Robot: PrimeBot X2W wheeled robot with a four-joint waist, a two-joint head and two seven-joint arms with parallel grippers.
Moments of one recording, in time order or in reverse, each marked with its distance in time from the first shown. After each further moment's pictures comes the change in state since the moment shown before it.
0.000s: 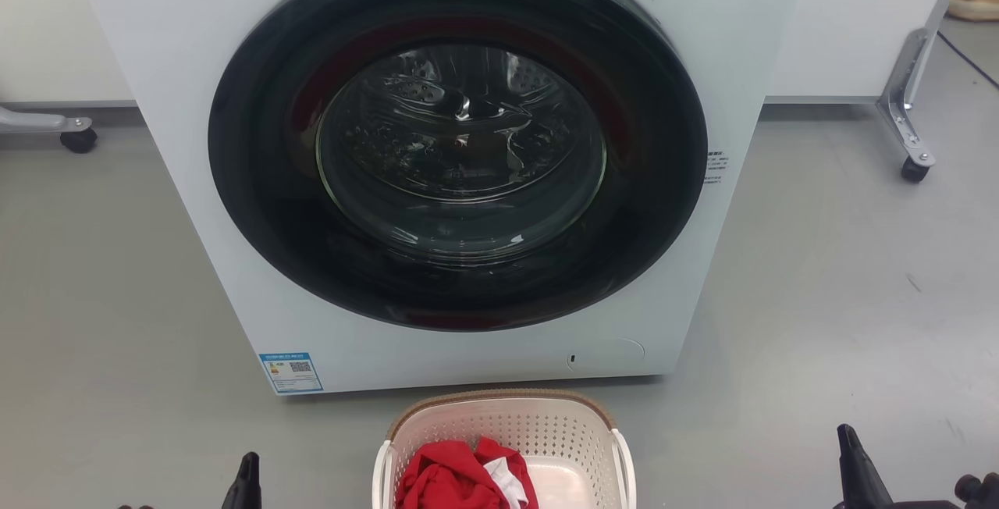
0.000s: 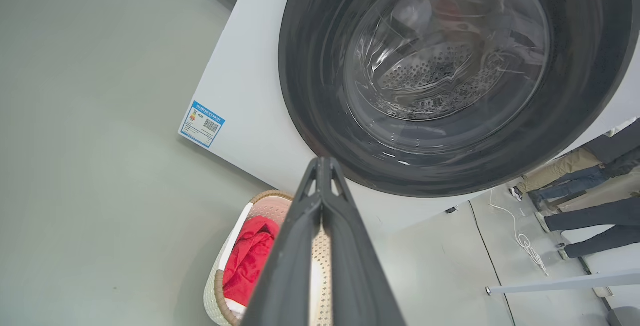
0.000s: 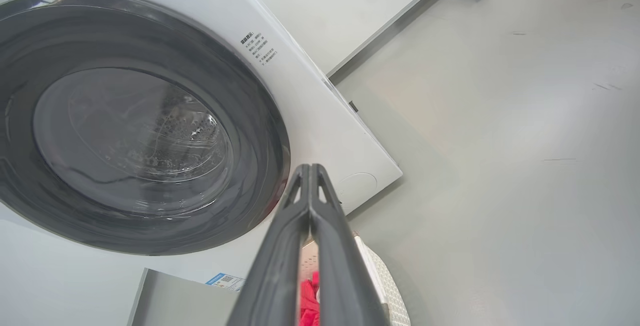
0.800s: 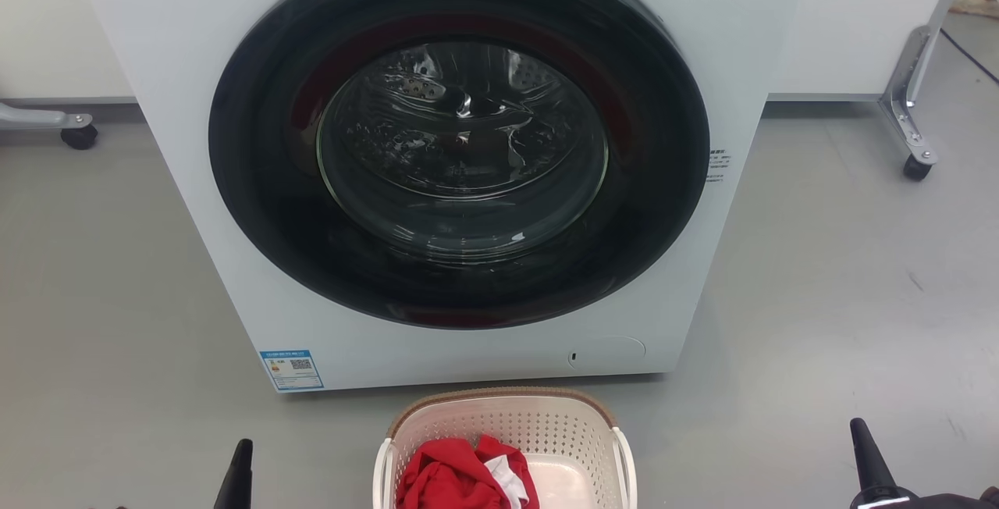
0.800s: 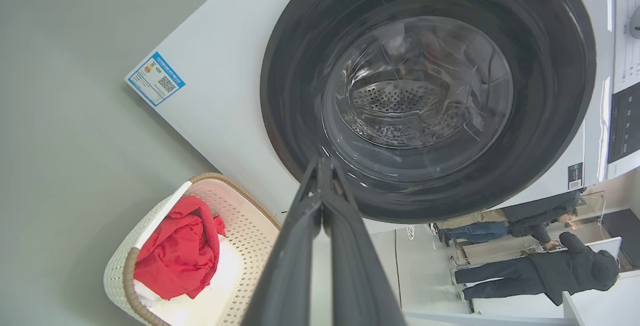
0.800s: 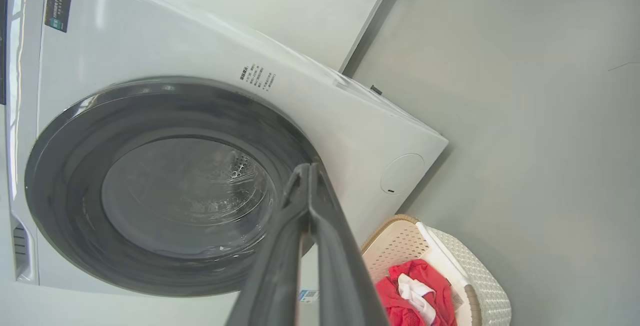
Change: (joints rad) left arm -0.043 -0.021 0.063 0.033 -0.306 -0.061 0.070; right arm -0.029 0.044 -0.099 0.021 0.299 0.058 0.082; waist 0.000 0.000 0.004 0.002
